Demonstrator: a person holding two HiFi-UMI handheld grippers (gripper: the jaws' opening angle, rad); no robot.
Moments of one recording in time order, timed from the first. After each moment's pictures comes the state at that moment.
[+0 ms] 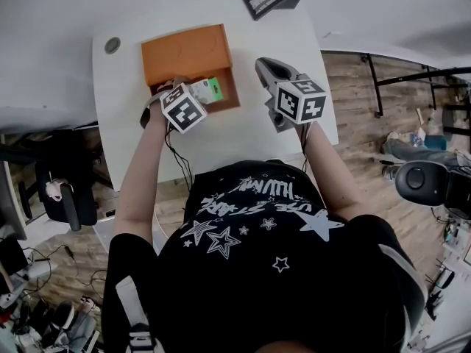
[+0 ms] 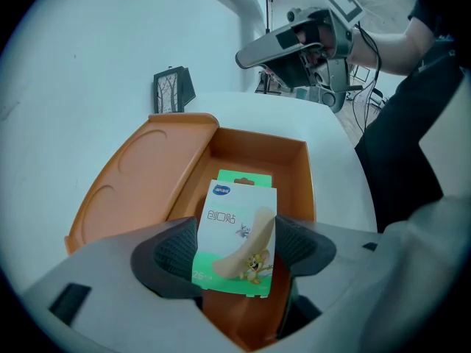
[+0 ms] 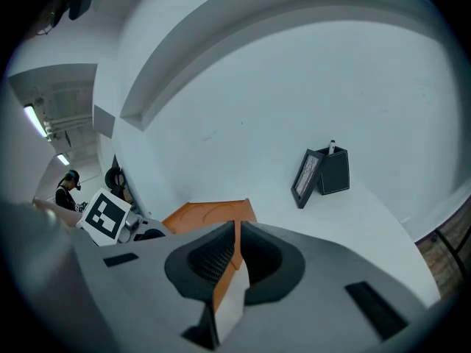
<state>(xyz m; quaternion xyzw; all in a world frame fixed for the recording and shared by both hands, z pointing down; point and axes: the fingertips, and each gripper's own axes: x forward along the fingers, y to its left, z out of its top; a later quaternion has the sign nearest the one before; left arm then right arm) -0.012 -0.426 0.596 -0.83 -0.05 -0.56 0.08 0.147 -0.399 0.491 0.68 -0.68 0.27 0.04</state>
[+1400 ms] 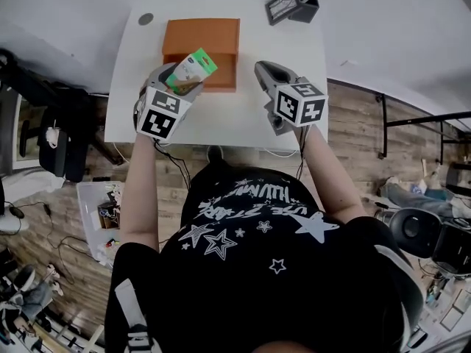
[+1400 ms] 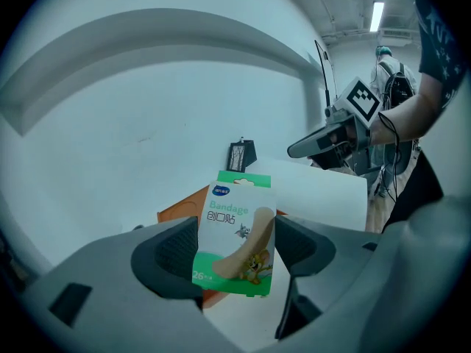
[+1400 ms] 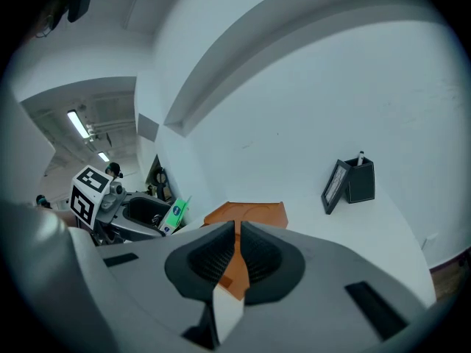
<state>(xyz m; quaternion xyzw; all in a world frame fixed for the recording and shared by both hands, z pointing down) -0.056 -0.359 0.450 -0.90 0.24 -0.35 0.04 0.104 -0.320 0.445 0.59 -0.78 0.23 0.03</state>
